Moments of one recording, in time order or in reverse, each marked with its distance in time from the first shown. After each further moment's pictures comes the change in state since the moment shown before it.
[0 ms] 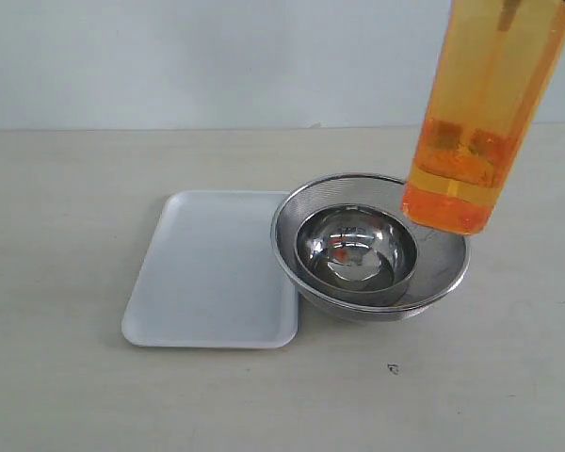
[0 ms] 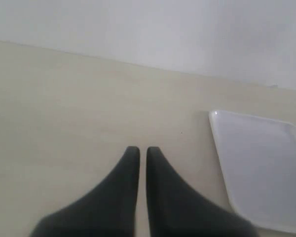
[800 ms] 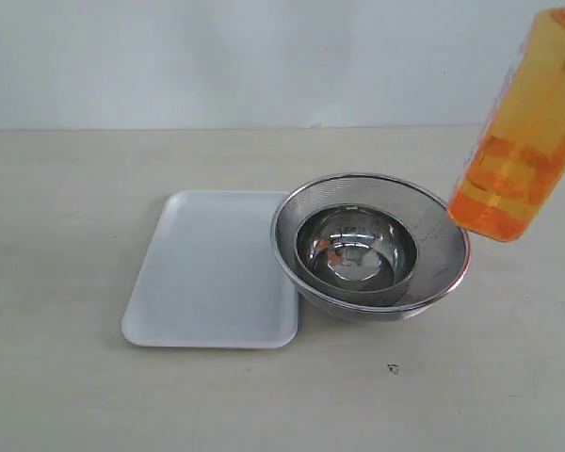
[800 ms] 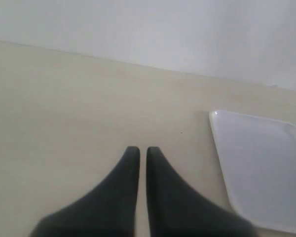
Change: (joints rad) left arm 0.000 0.000 0.000 0.000 0.000 0.000; right arm -0.271 0.186 -0.009 -0.064 -0.188 -0.030
